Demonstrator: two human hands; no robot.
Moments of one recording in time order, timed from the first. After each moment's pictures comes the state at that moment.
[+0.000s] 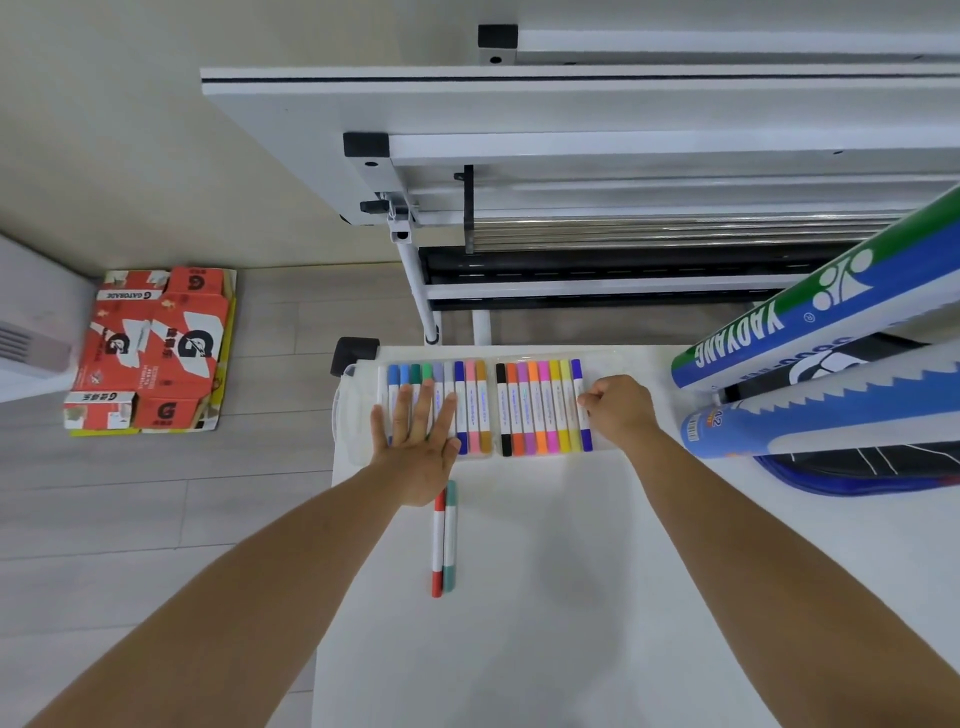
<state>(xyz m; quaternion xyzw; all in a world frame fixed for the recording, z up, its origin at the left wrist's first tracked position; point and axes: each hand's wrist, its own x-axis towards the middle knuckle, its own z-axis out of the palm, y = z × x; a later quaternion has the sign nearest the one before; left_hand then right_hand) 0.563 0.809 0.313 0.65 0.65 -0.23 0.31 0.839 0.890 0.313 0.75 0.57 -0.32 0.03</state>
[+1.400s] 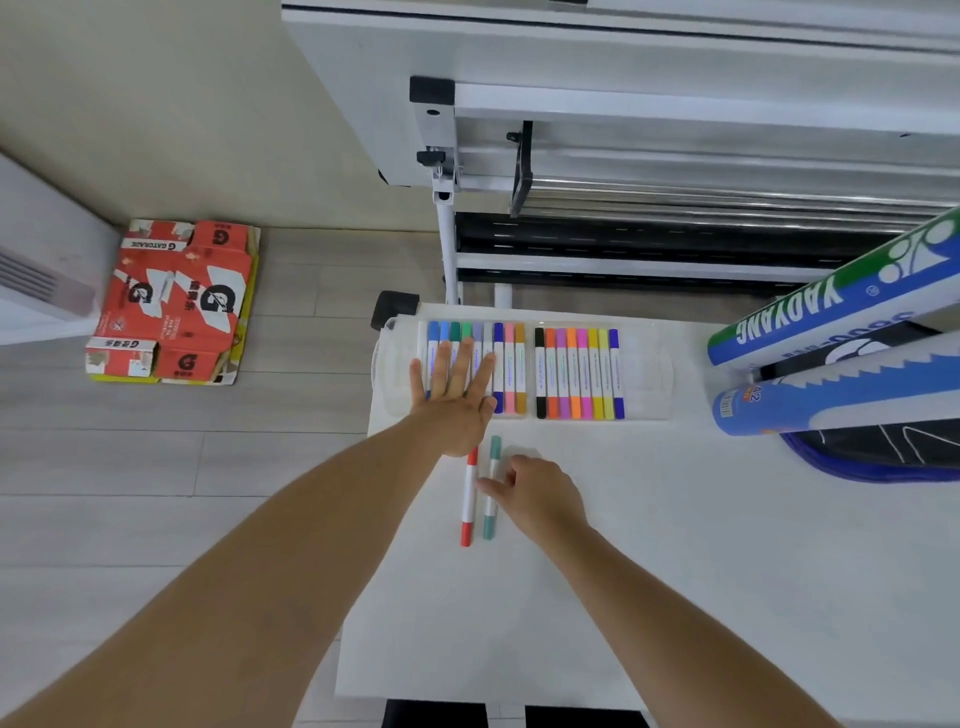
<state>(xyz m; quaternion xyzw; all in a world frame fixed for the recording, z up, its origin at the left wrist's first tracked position) 0.561 0.807 0.313 0.65 0.66 -0.21 0.32 0.711 0.738 0.329 0.65 0.67 -0.35 0.11</state>
